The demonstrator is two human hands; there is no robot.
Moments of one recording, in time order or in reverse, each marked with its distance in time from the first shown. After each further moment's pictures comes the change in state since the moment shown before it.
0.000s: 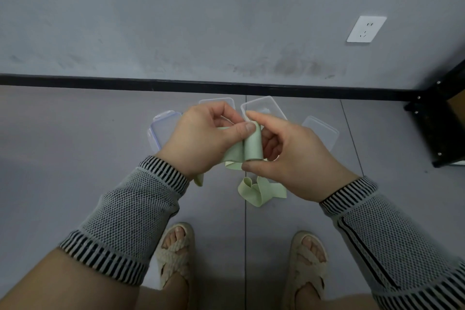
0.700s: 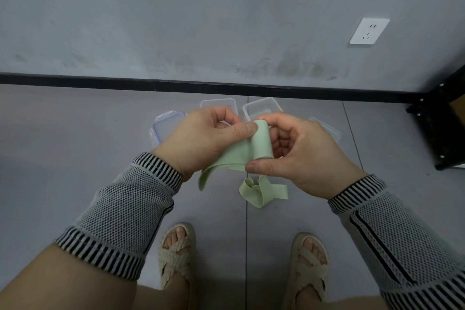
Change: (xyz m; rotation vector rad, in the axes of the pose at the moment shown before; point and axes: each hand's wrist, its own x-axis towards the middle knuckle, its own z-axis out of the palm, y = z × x) left_hand -0.001 0.001 -0.009 -0.075 -0.135 -0.088; right_hand -0.001 -0.004 -0.006 0.416 -0.075 0.059
